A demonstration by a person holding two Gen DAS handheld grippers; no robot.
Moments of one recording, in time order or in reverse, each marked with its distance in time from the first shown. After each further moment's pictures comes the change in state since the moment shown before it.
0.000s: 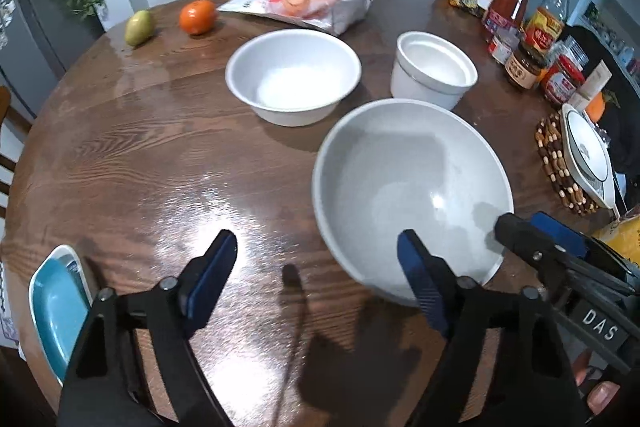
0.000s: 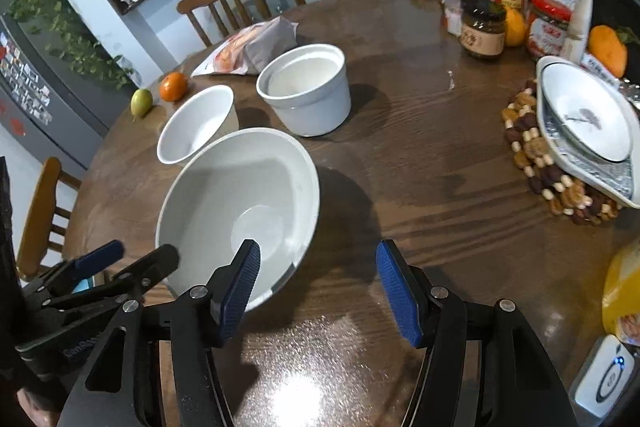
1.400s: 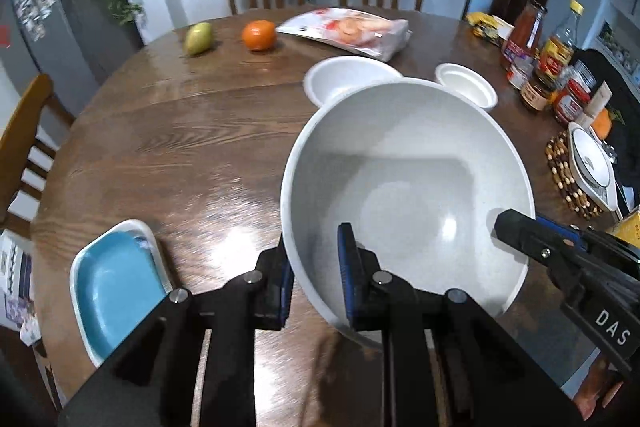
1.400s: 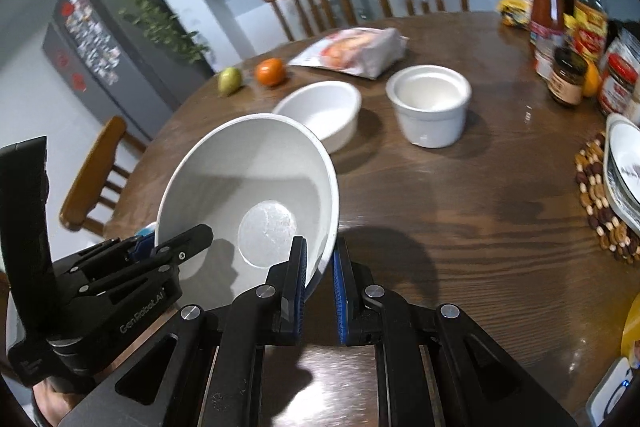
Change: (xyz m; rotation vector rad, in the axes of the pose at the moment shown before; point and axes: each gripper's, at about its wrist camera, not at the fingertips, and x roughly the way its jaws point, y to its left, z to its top) left arm -0.059 0.051 -0.031 -0.066 -0.102 0.093; right arm -0.027 0.071 -0.012 -0.198 -0.014 0.192
